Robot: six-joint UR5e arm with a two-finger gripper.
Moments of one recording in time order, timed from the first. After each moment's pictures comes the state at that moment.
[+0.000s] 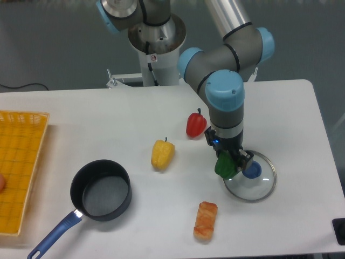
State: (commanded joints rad) arm 2.57 -1.95 -1.62 -0.95 1.64 1.31
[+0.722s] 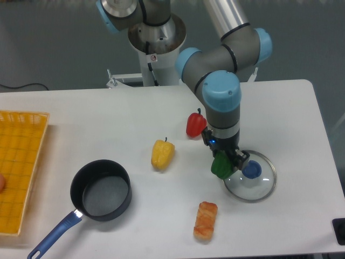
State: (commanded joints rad) arm 2.51 -1.93 -1.64 -0.98 1.63 1.24
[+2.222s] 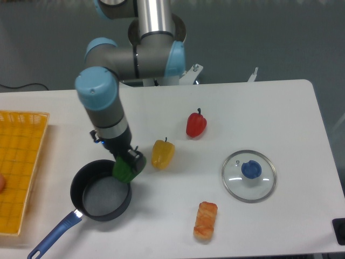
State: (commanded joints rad) arm 2.09 -1.94 -1.61 -0.98 1.64 0.72
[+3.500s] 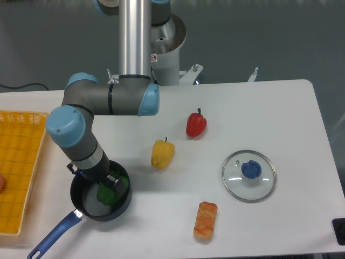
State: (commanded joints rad) arm 2.03 -2.09 -1.53 -0.95 1.72 0.57
